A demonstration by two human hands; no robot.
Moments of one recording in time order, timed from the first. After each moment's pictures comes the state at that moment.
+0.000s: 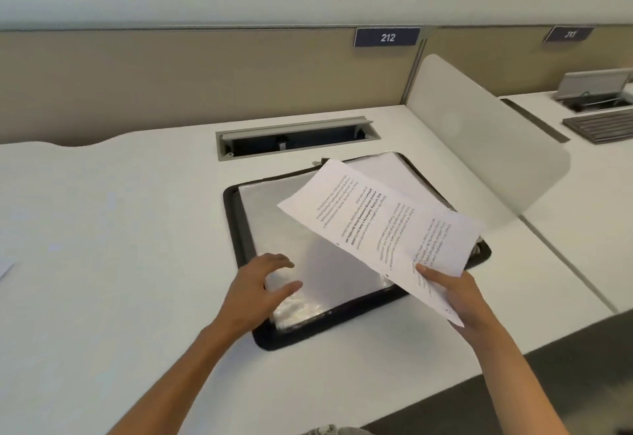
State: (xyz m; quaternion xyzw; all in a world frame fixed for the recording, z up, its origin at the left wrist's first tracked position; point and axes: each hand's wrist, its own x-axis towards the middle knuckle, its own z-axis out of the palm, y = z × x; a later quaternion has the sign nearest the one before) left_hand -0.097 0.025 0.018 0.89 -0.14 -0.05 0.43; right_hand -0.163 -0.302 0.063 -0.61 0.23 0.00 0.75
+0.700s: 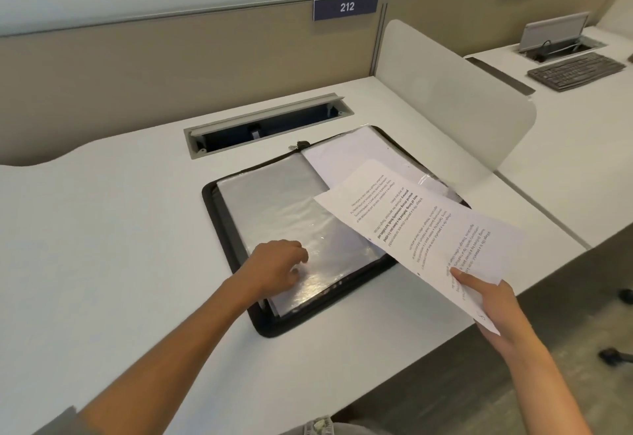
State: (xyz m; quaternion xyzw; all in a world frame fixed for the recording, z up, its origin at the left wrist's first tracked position) left_hand -0.058 -0.017 0.040 0.91 -0.39 -0.12 0.09; right_hand -0.240 -0.320 0.053 -0.59 0.31 -0.08 0.74
